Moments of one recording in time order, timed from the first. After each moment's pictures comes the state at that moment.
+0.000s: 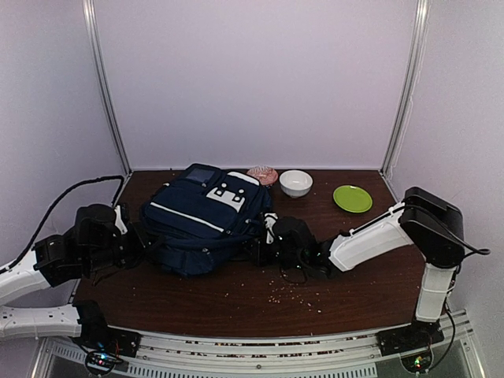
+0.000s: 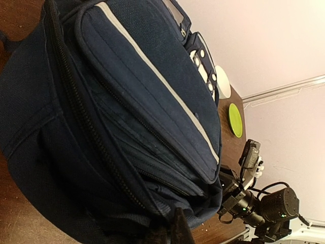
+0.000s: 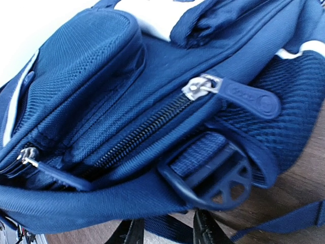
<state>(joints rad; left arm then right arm) -0.86 0.66 0.60 -0.45 -0.25 -1.17 1.02 1.89 0.93 0.51 0.12 0.66</state>
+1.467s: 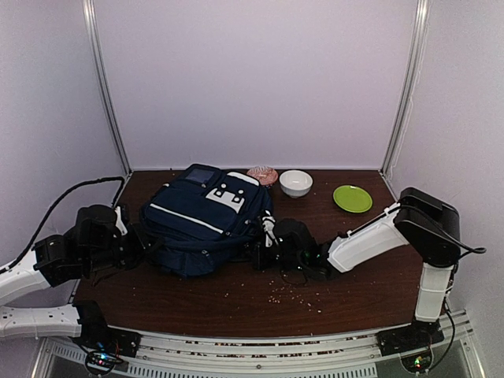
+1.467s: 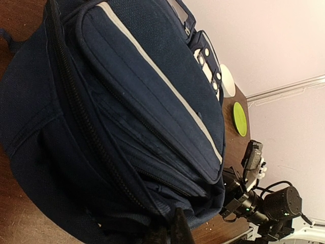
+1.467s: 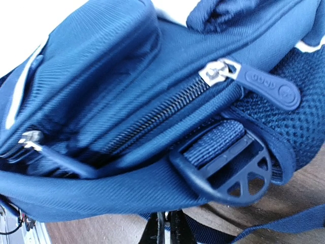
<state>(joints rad) -0.86 0.66 0.60 -0.47 -0.25 -1.17 1.01 1.92 0.92 0.54 0.04 0.63</state>
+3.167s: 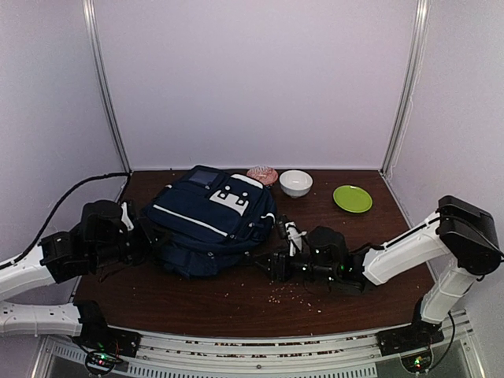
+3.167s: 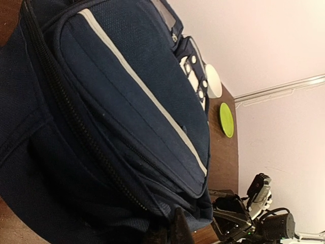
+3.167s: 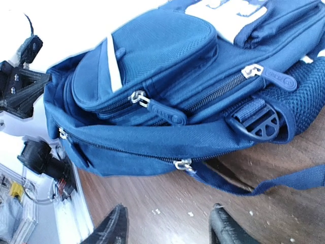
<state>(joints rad) -0.86 0.73 0.61 -0.37 -0.23 -1.20 1.04 1.65 0.62 0.71 -0.04 0.63</state>
